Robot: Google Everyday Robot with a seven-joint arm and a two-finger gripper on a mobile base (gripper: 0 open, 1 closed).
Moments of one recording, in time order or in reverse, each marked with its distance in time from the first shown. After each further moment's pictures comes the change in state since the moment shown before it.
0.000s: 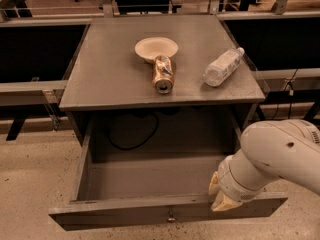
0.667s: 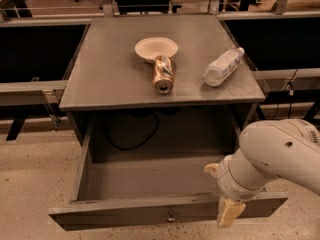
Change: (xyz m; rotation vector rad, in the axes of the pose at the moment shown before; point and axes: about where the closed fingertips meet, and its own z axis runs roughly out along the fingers) arm 0.000 0.000 0.000 0.000 0.000 0.000
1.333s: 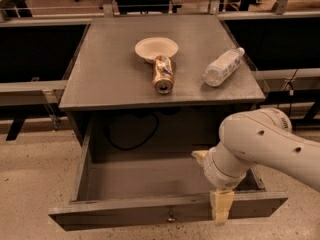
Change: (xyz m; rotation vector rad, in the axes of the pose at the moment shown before) arm -0.012 -0.027 0.018 -0.021 0.019 -0.085
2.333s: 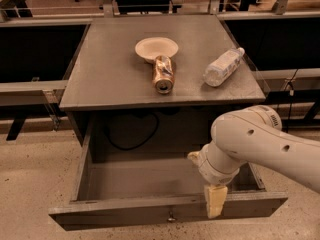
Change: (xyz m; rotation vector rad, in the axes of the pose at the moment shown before) arm -0.009 -0.021 0.006 0.033 0.024 -0.056
